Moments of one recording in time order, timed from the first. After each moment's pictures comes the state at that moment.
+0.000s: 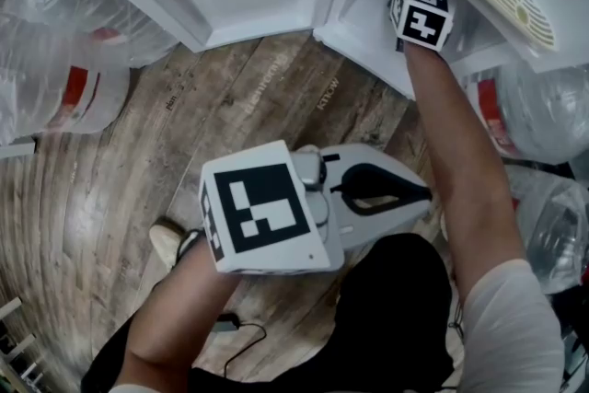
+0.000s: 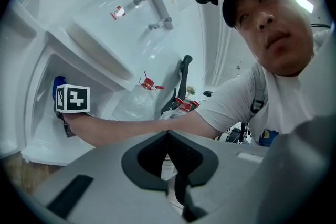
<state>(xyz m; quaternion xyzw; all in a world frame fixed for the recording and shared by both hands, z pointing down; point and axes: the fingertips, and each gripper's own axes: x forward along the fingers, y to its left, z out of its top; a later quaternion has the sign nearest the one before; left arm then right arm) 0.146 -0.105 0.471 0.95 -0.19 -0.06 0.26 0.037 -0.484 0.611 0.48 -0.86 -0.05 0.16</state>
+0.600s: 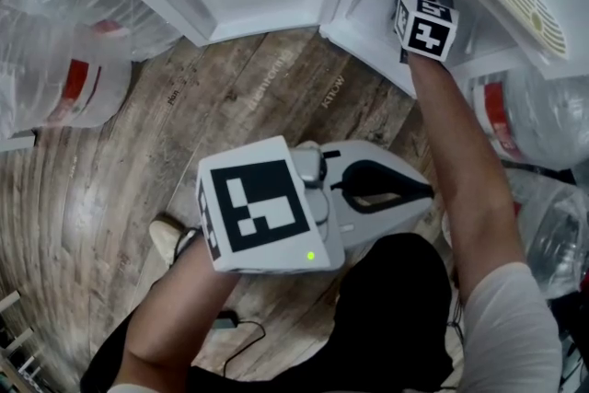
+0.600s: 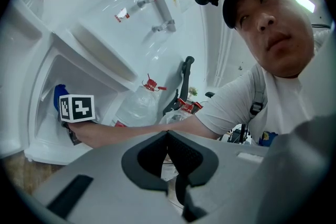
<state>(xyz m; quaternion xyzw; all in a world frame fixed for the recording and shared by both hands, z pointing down) 0.135 -0.108 0.474 0.94 -0.20 -0.07 0.26 0.038 -0.472 0.647 0.46 -0.86 -0.02 0.19</state>
